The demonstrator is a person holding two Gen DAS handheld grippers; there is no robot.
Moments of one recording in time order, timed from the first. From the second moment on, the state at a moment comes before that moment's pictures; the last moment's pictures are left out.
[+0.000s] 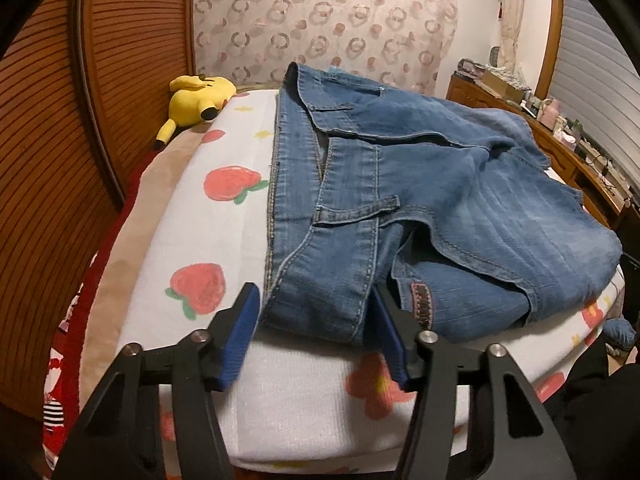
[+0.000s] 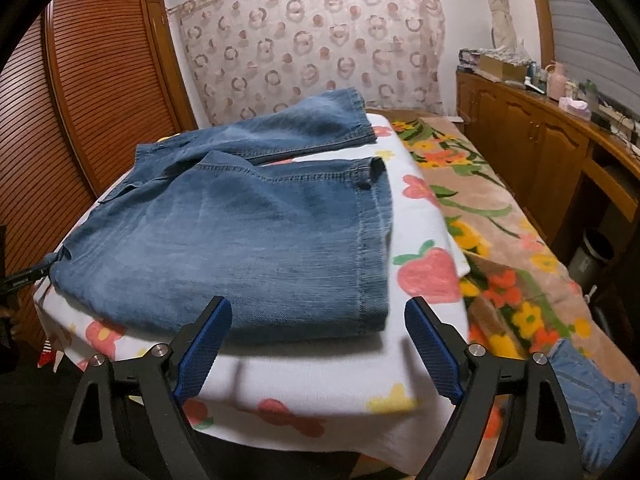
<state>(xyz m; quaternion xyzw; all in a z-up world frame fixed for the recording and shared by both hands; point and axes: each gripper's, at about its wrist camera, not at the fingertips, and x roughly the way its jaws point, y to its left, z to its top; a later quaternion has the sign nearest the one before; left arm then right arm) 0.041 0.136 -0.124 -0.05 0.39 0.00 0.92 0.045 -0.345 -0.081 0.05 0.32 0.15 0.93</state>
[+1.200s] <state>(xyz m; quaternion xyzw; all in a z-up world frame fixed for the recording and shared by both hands) 0.005 0.114 0.015 -0.03 0.22 -0.03 0.98 -0.016 -0.348 0.039 -0.01 0.17 0.15 0.97</state>
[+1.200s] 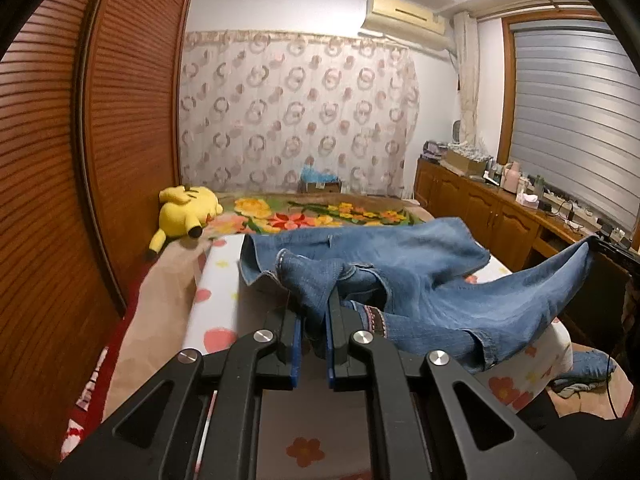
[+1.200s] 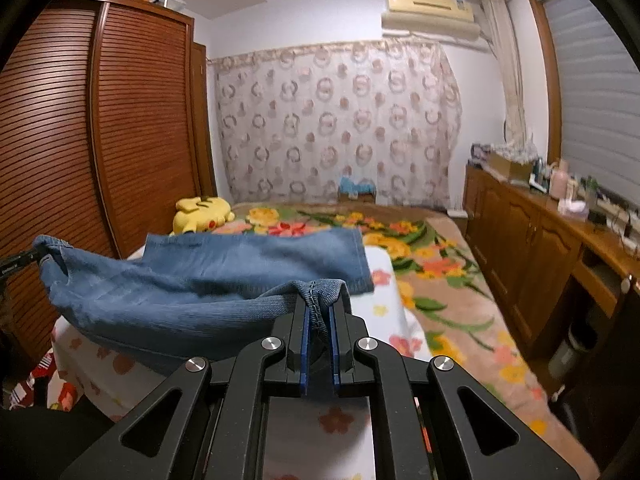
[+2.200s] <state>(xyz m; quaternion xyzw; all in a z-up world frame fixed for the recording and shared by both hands) 0.109 0.118 -0.025 -0.01 0.27 0.00 0.96 0.121 -0.313 0.018 -0.05 0.20 0.14 0.97</state>
